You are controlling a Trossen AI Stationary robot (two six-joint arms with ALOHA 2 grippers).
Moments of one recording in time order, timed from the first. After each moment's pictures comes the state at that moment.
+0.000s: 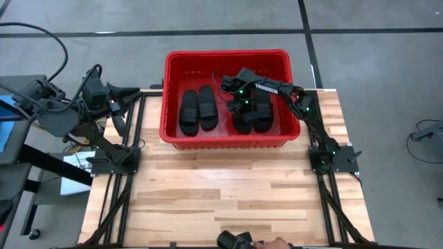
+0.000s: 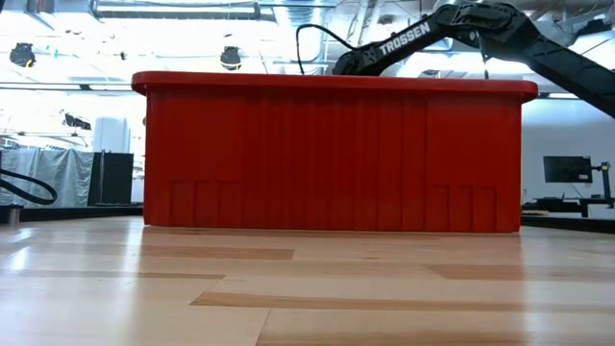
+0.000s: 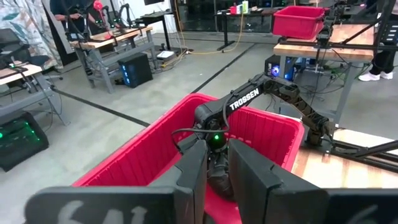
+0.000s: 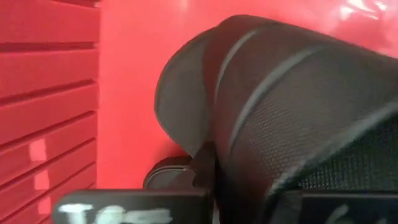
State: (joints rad) left arm -0.63 1.32 2.29 -1.55 -1.18 -0.48; right arm -0.55 2.33 2.07 -1.51 -0.19 -0.89
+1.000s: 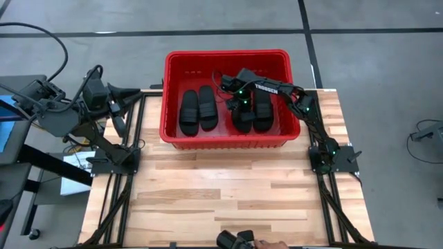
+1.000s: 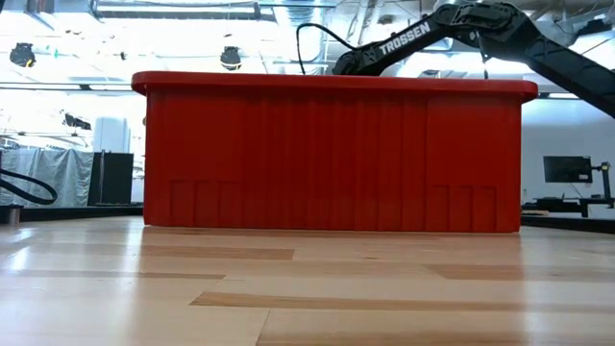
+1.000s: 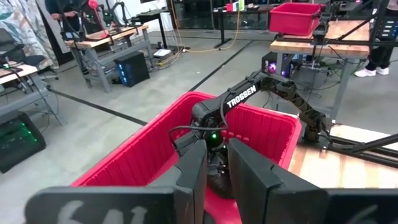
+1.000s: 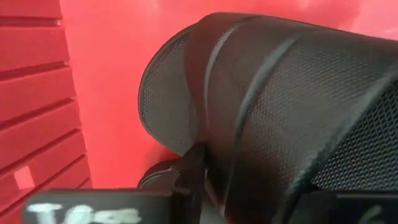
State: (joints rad) left arm -0.63 1.32 2.29 -1.55 -1.16 -0.48; right arm -0.55 2.33 2.07 -1.47 -0.13 -0.73
